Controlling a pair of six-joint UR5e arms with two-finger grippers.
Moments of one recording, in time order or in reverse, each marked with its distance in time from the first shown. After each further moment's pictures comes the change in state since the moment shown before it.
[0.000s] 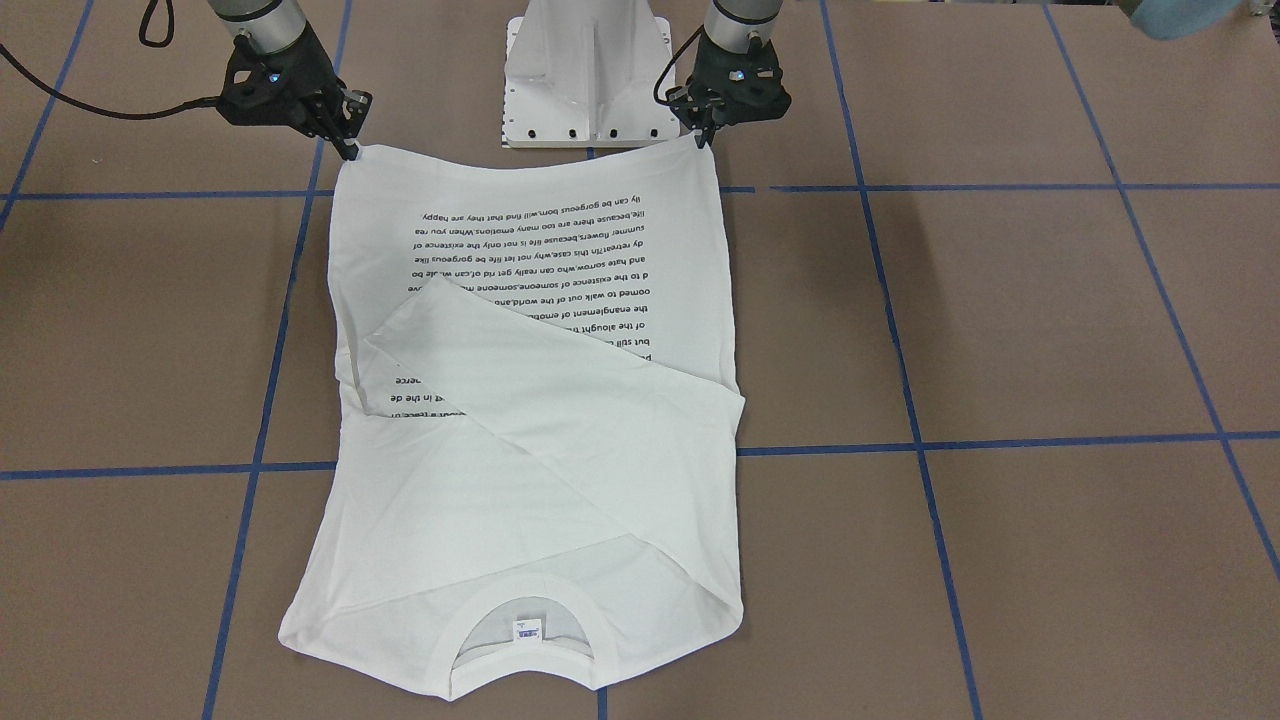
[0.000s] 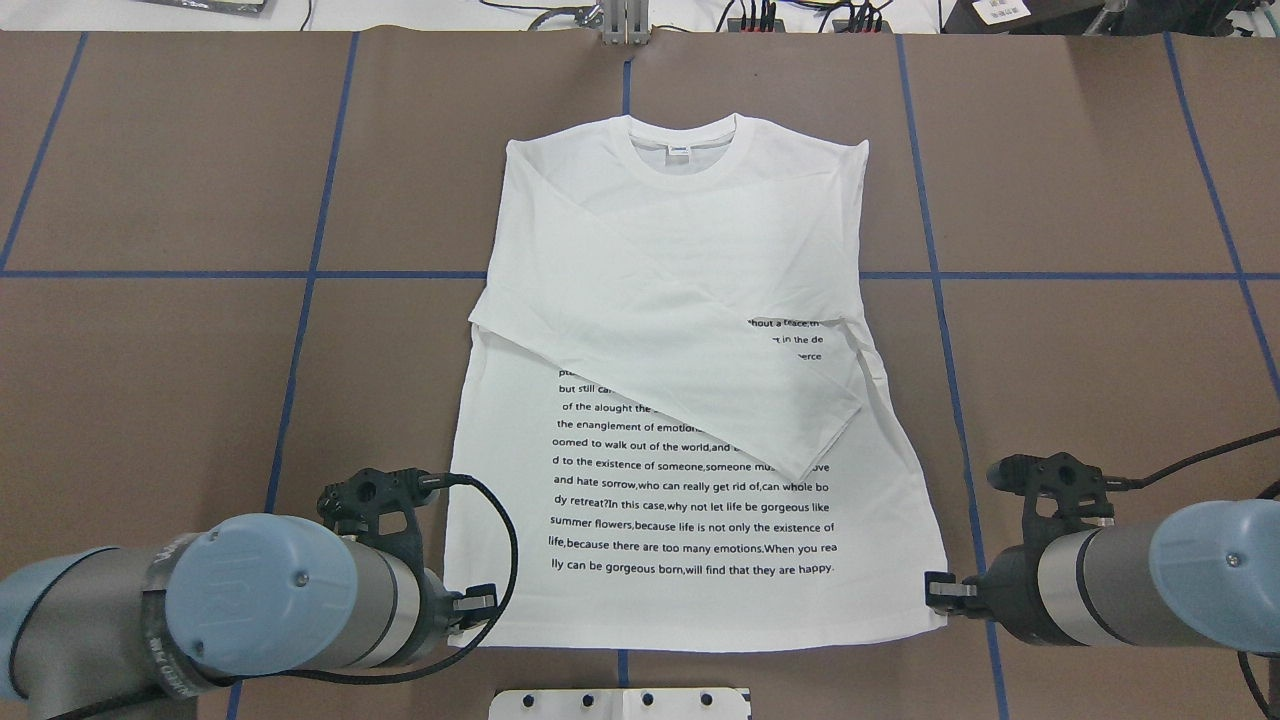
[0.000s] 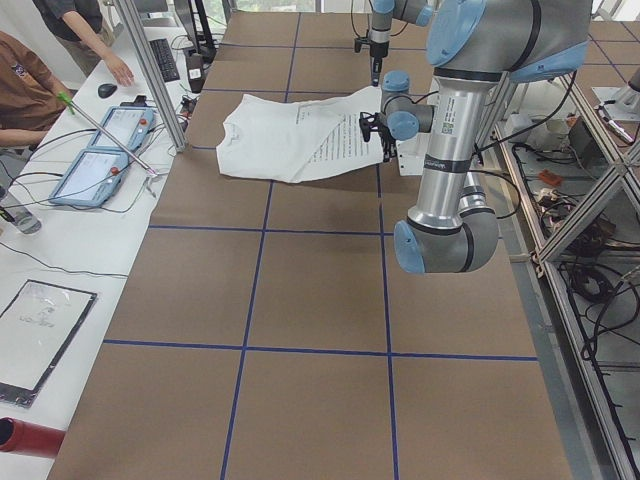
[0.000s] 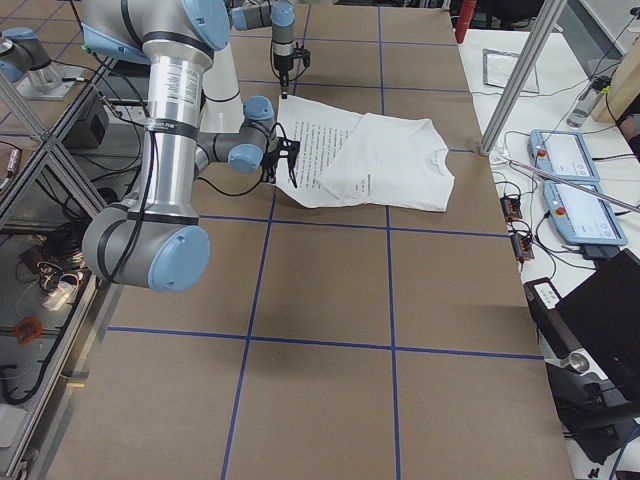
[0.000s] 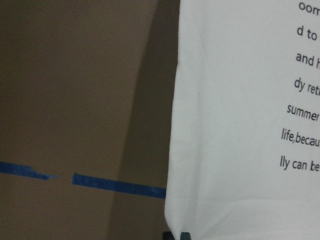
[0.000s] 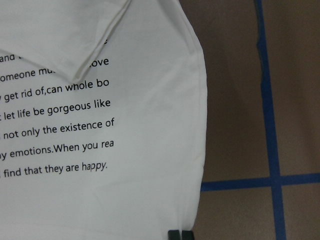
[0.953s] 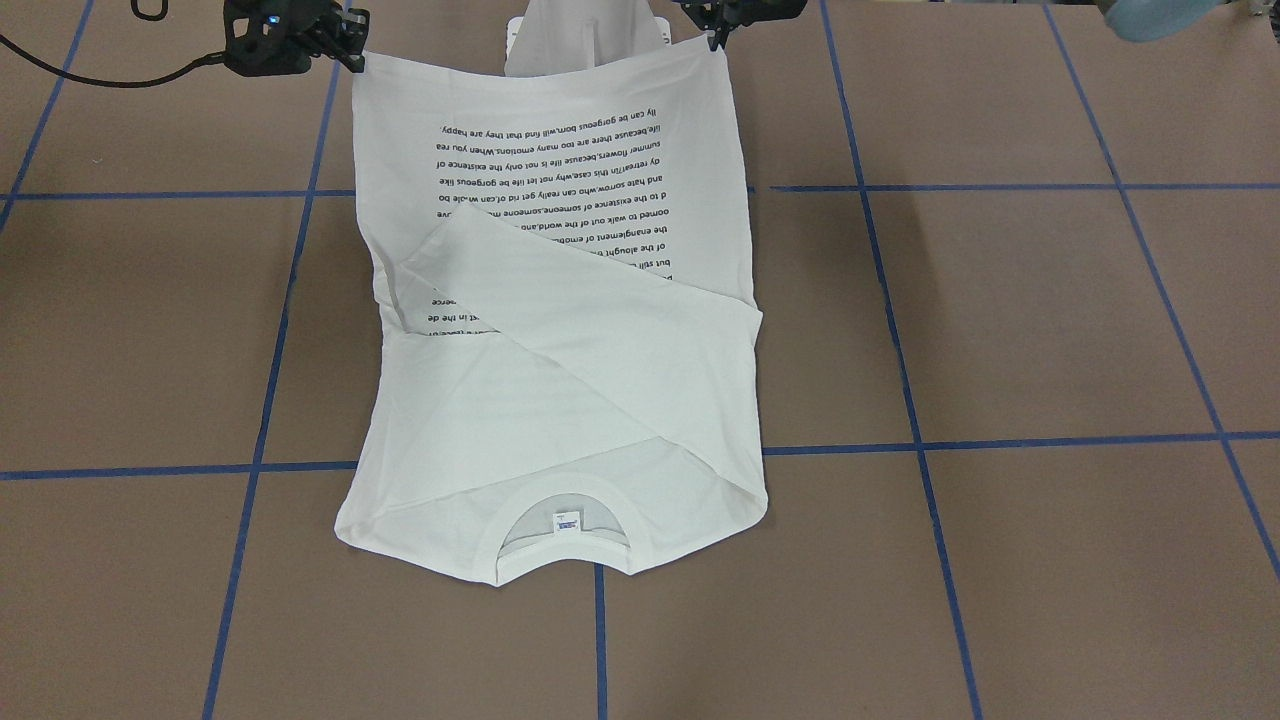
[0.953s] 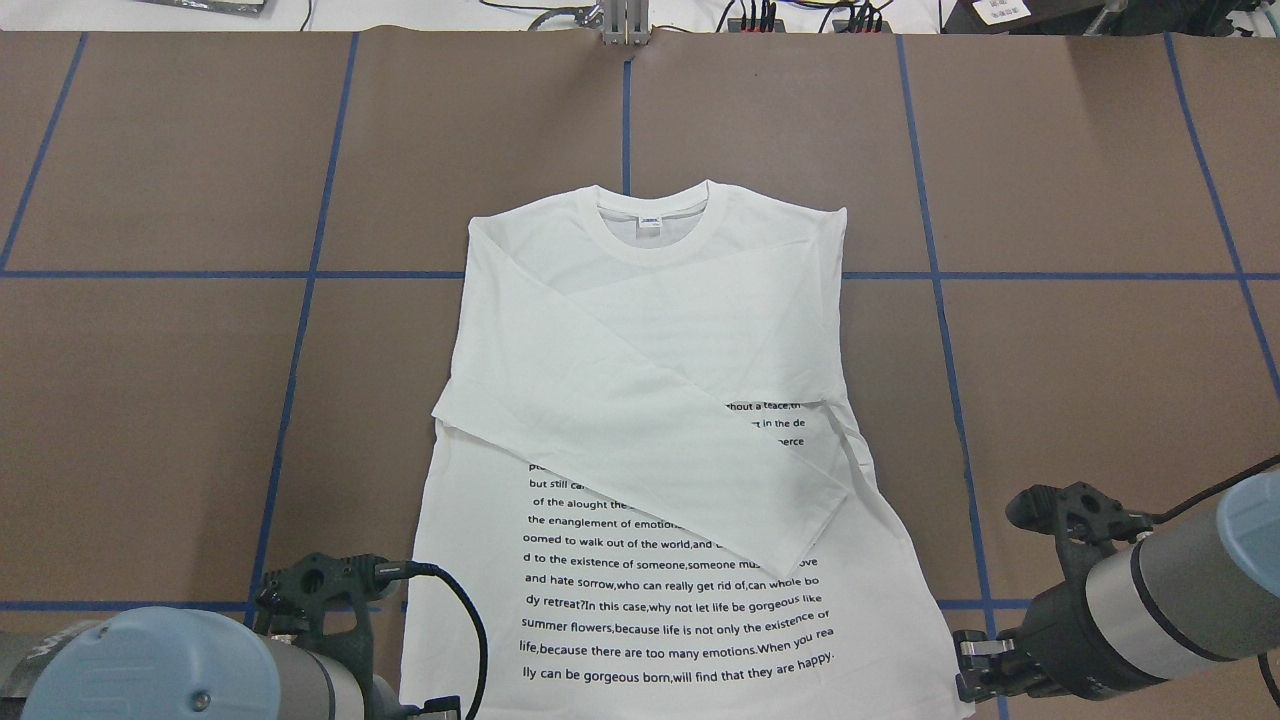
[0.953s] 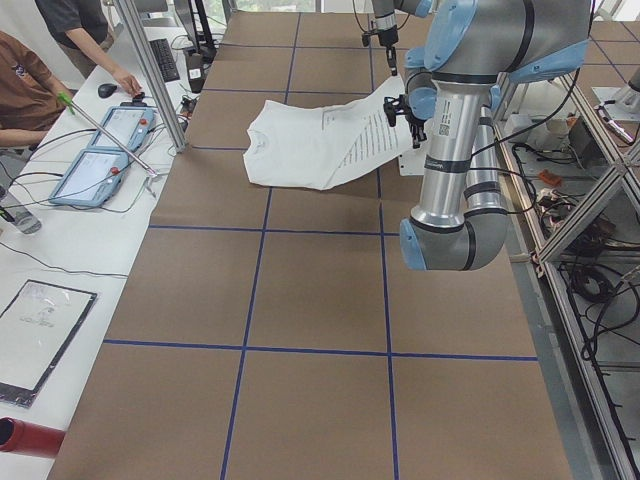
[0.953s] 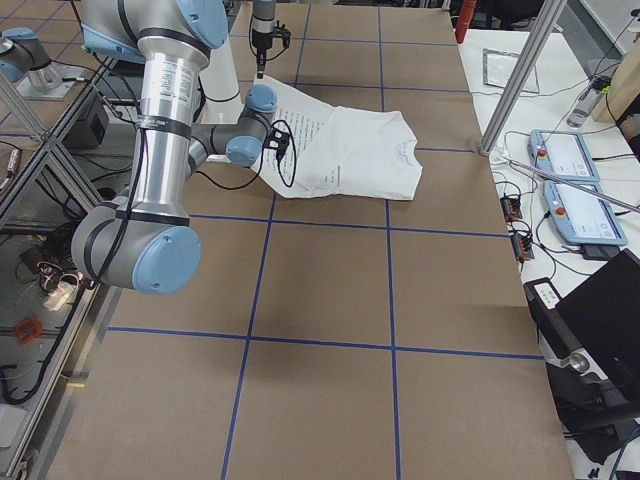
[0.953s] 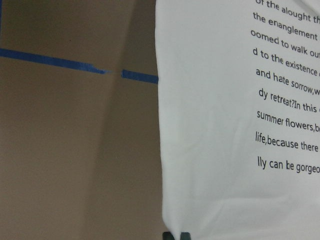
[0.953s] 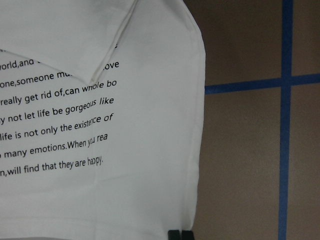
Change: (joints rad) left arm 0.113 -0.013 -0.187 0.218 -0.031 -0.057; right arm 0.070 -0.022 0.059 0.004 0.302 -0.007
